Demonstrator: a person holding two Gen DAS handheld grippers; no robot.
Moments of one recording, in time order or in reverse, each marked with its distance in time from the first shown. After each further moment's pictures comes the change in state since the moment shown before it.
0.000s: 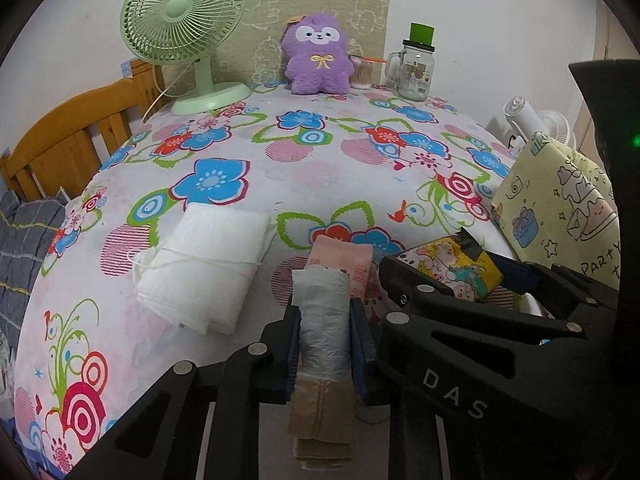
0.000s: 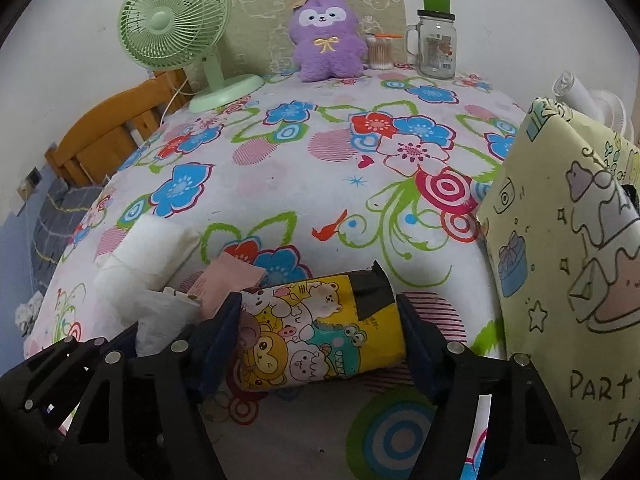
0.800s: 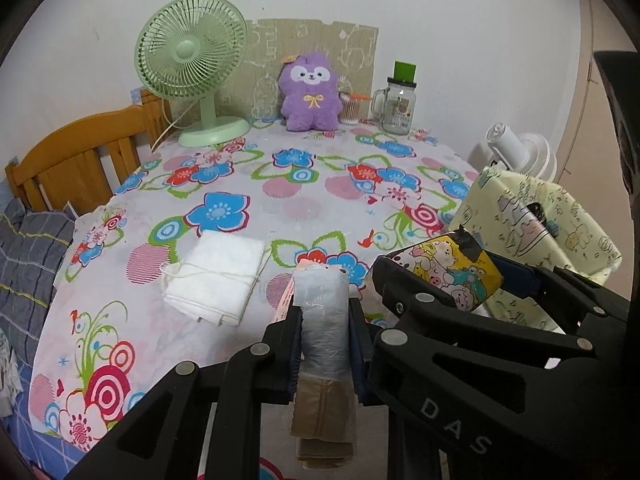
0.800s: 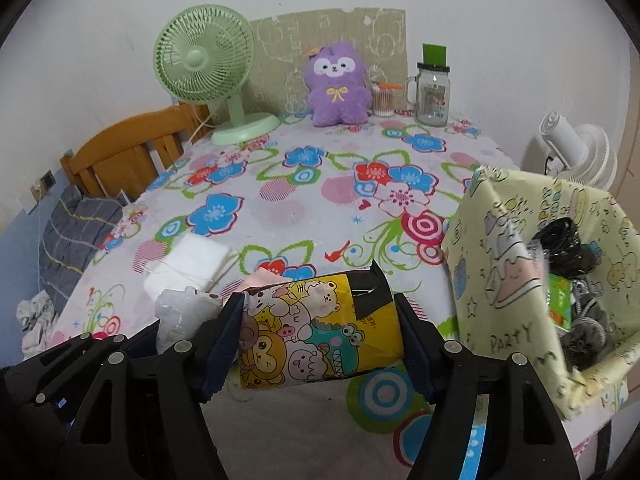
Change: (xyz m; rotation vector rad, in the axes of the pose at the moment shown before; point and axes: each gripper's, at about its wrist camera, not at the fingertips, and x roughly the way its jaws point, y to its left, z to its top) left arm -0.059 -0.011 -0.004 -0.010 -0.108 -0.017; right arm -0.073 0.013 -0.006 -0.038 -0.125 0.011
